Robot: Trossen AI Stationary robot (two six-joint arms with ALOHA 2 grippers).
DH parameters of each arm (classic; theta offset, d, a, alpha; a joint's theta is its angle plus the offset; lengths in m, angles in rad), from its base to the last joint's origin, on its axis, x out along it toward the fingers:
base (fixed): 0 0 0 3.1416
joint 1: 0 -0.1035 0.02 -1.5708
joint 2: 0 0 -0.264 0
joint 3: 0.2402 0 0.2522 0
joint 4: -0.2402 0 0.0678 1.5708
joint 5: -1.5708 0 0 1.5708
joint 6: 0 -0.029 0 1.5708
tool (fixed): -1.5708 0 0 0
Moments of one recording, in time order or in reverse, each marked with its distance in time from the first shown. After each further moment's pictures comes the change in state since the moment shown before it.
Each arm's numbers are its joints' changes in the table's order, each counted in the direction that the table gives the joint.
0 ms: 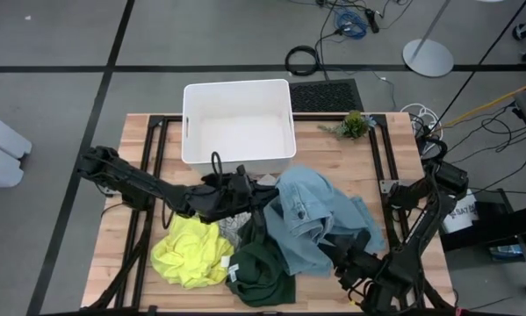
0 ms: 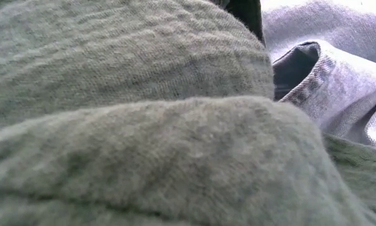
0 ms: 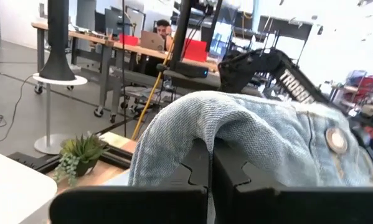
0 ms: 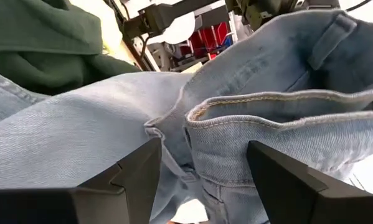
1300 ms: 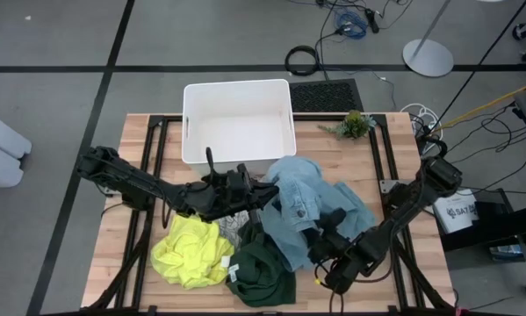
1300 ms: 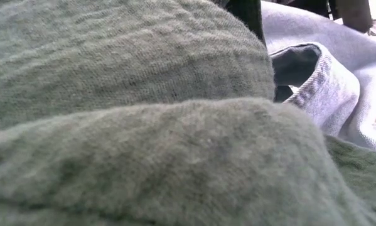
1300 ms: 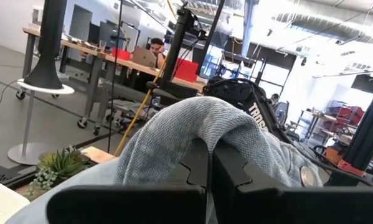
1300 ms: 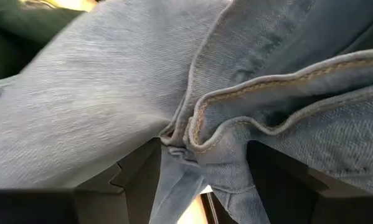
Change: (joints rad) left arm 0.000 -0.001 0.001 0.100 0.029 0.023; right arm 0.275 0.000 -0.080 0.406 -0.085 0.147
